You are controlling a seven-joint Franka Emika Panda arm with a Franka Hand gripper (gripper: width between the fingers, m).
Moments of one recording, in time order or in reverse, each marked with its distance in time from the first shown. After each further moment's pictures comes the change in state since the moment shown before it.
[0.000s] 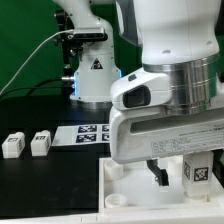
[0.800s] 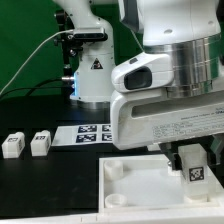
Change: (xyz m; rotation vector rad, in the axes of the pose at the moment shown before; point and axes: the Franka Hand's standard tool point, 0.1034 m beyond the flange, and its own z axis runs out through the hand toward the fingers) arm -0.001 -0.001 -0.012 0.000 0.015 -0.003
